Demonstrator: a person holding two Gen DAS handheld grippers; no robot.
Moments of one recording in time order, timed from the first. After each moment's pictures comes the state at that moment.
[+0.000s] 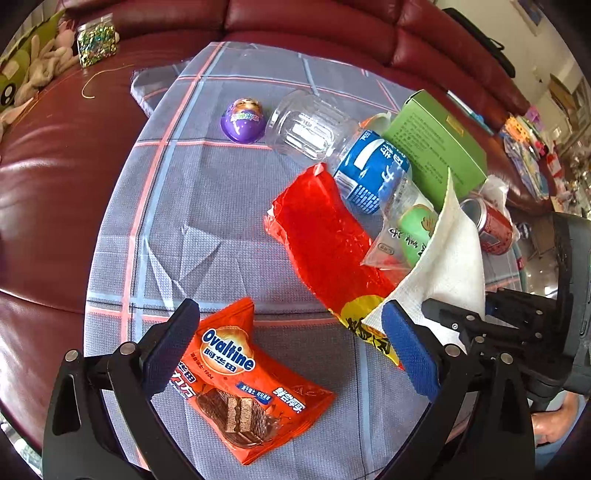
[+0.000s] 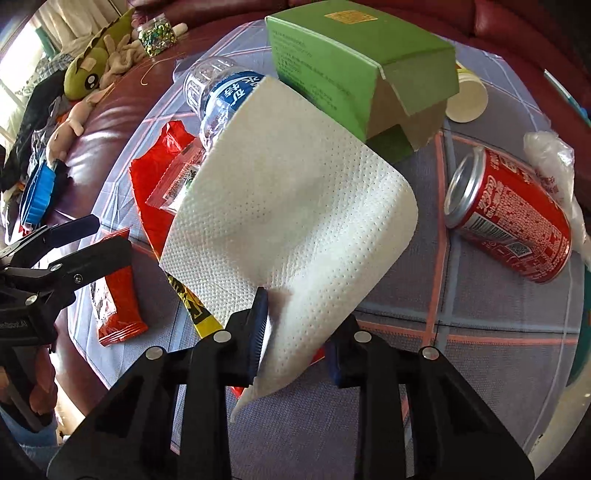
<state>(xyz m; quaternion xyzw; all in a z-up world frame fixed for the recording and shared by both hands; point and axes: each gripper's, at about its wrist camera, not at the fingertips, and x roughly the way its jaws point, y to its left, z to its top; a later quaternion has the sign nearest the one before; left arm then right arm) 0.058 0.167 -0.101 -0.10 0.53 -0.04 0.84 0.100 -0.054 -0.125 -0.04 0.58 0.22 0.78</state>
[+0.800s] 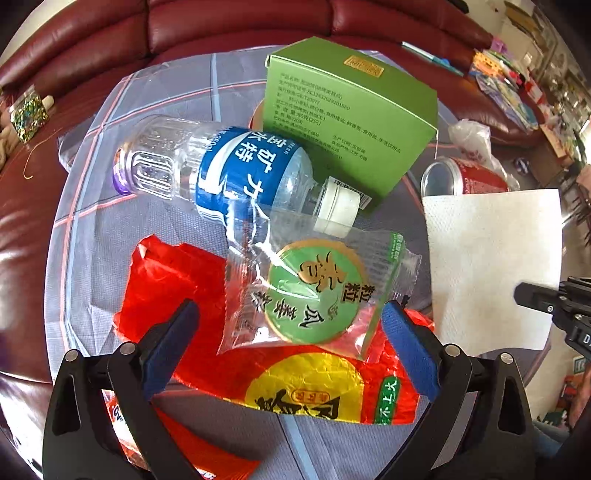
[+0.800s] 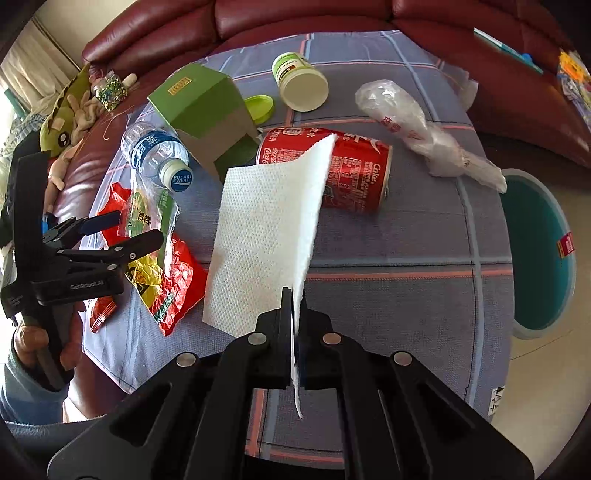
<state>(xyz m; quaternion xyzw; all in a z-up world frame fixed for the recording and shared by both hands) 0.105 0.067 -0.119 0.02 0.55 -0.09 0.83 0.083 -0.181 -0.094 0.04 0.57 0.15 0.80</state>
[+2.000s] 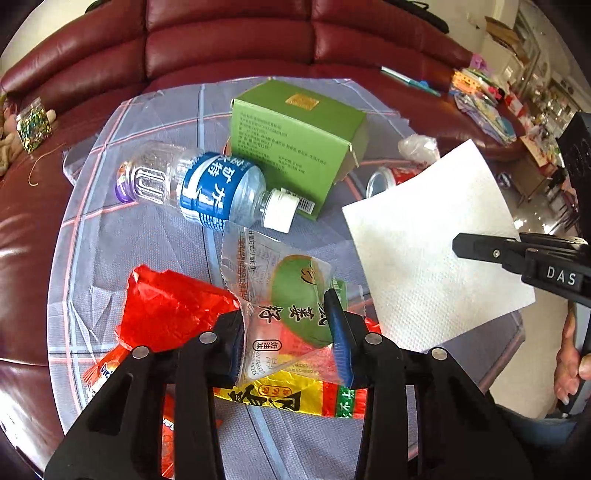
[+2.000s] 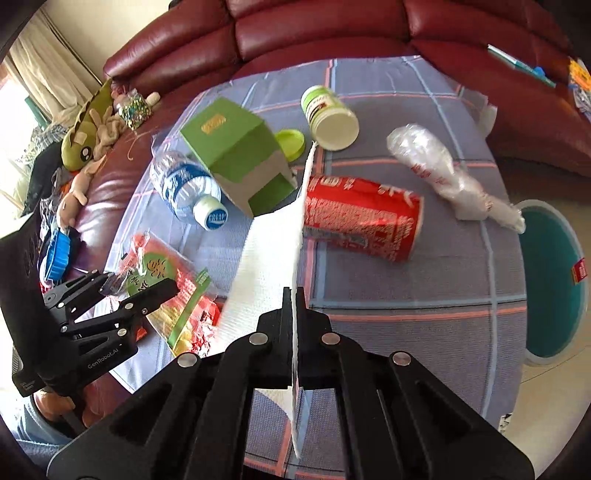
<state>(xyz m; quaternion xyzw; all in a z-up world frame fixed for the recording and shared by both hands) 0.055 0.053 -0.079 0.00 0.49 -0.12 0.86 0.092 -0.171 -0.064 0.06 0.53 0.18 0.83</state>
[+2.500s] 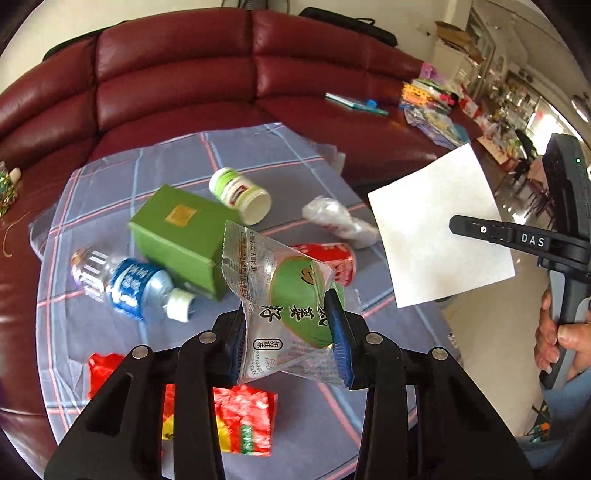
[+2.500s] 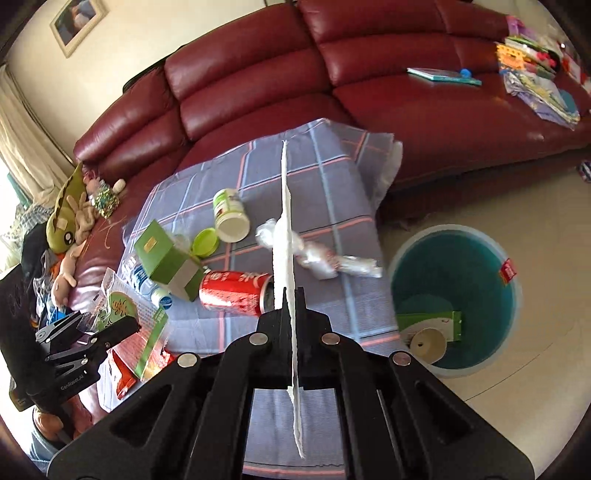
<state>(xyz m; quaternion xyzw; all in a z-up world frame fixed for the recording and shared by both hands) 0.073 -0.040 -0.011 0.02 0.44 -0.20 0.87 0.092 -0.314 -0.005 0.14 0.45 0.09 0.88</state>
